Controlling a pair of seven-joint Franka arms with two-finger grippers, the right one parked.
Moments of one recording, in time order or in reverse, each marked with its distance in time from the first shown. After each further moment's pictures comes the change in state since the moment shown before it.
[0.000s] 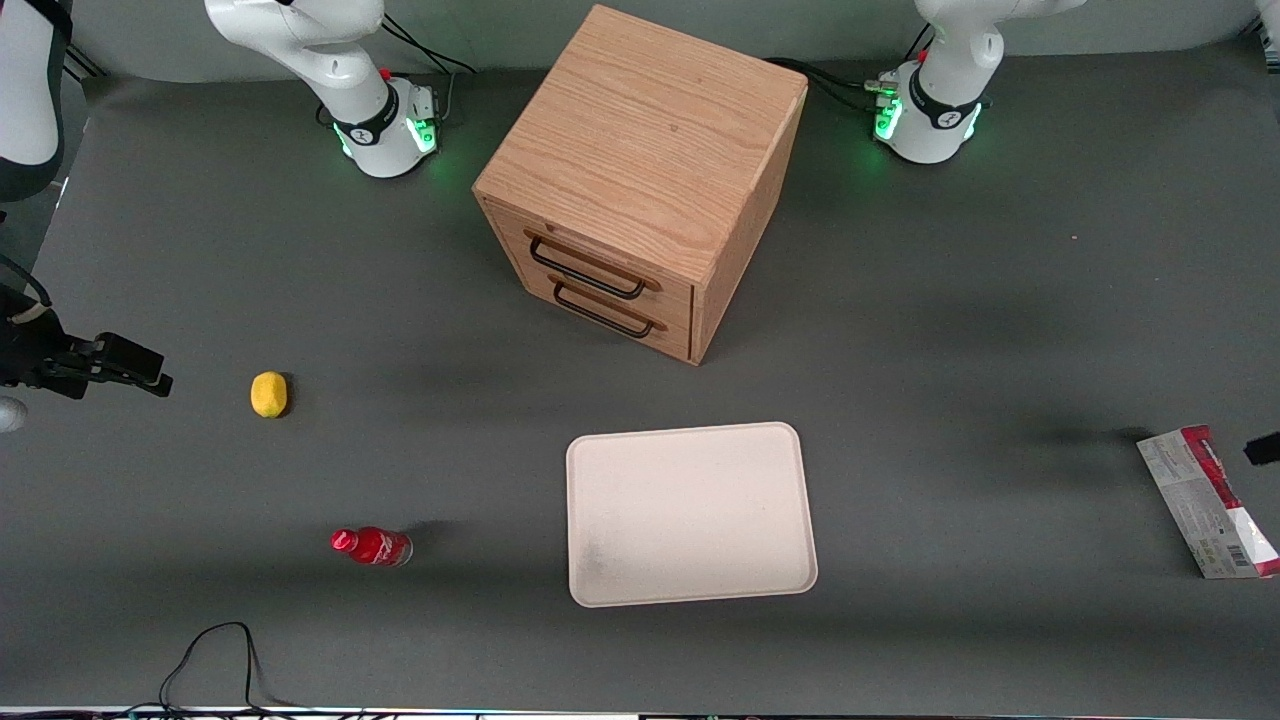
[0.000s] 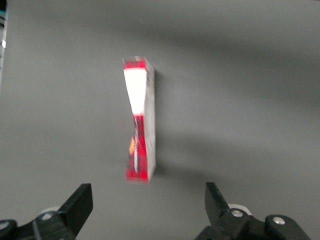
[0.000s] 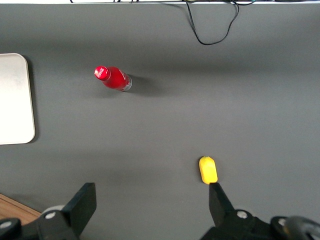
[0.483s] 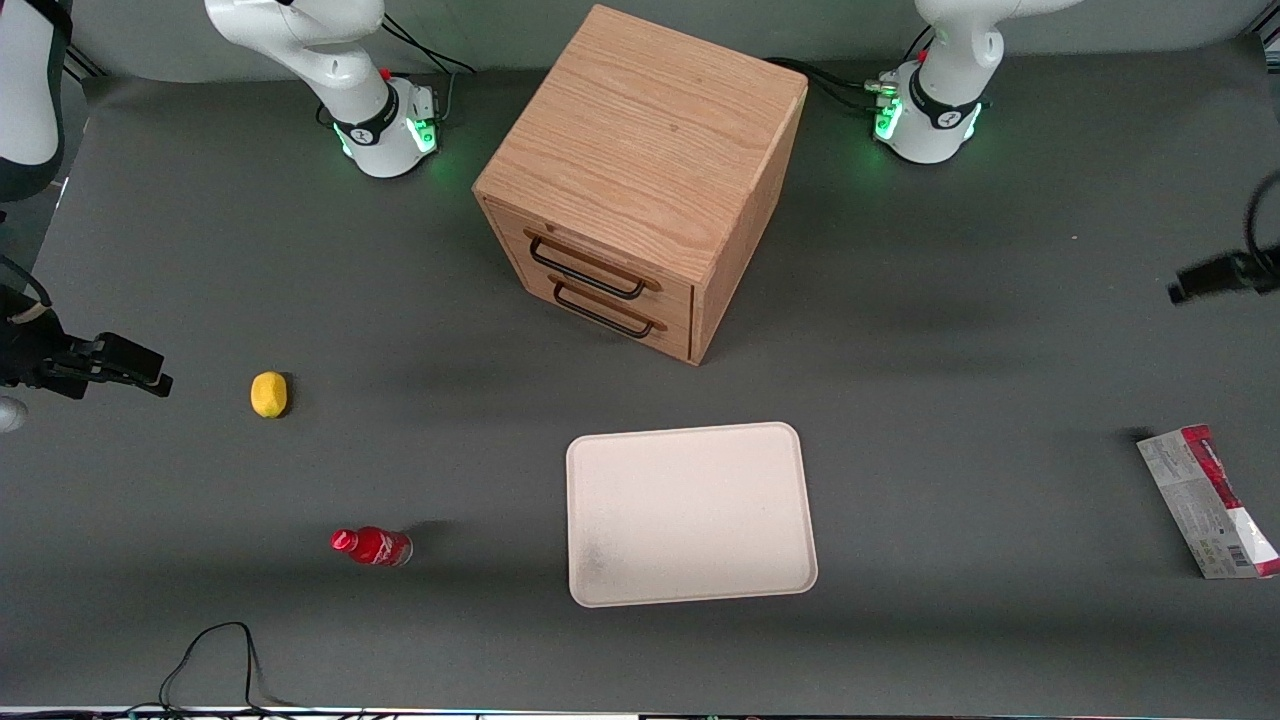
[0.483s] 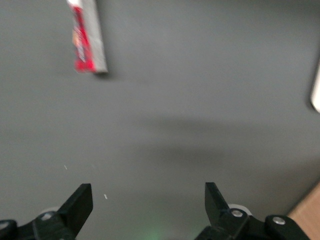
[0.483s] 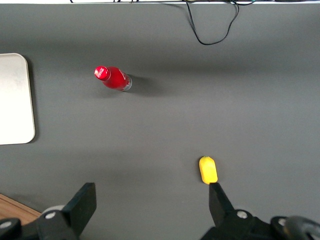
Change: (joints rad) arm 0.051 -0.414 -0.170 -0.250 0.000 -0.348 -0.009
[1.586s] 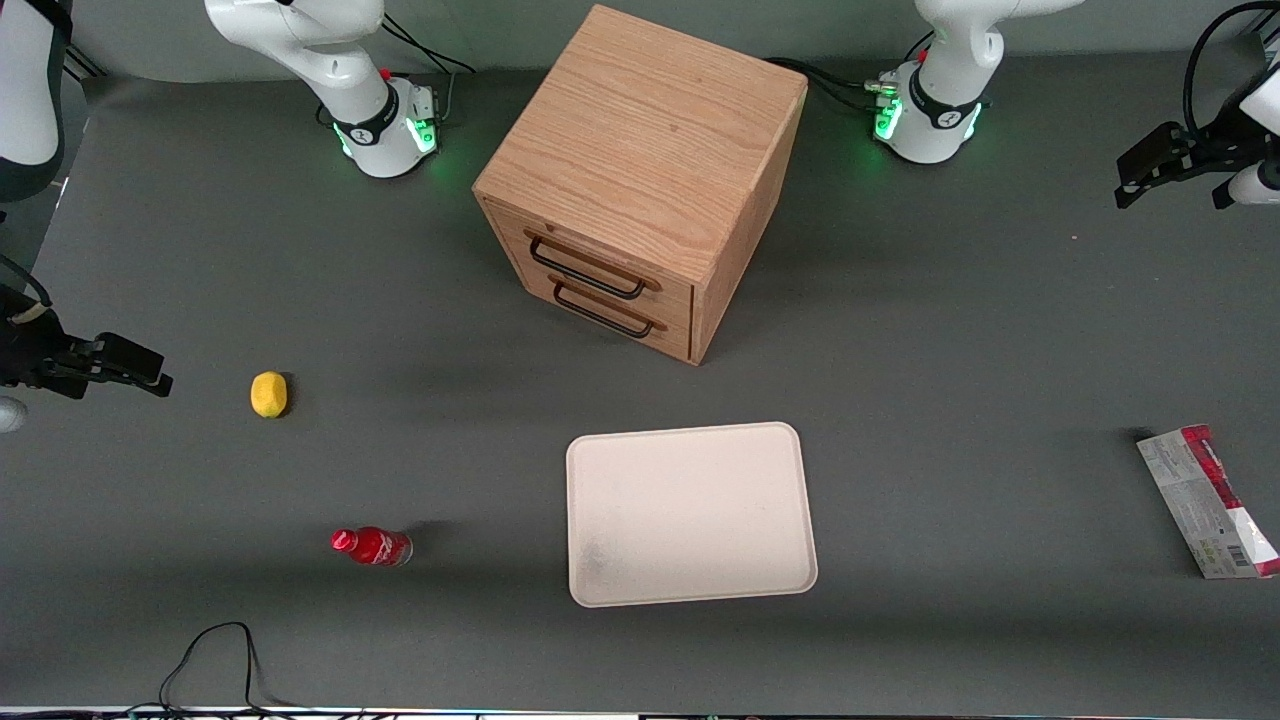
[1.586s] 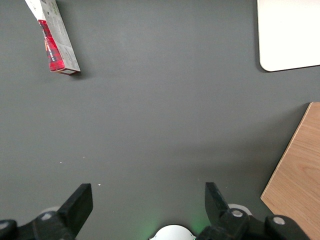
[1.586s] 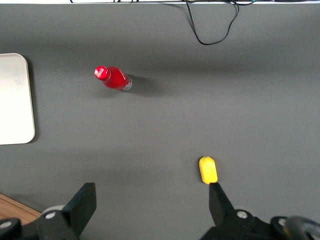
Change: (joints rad) arm -0.020 -0.381 -0.188 -0.207 -0.002 -0.101 0.003
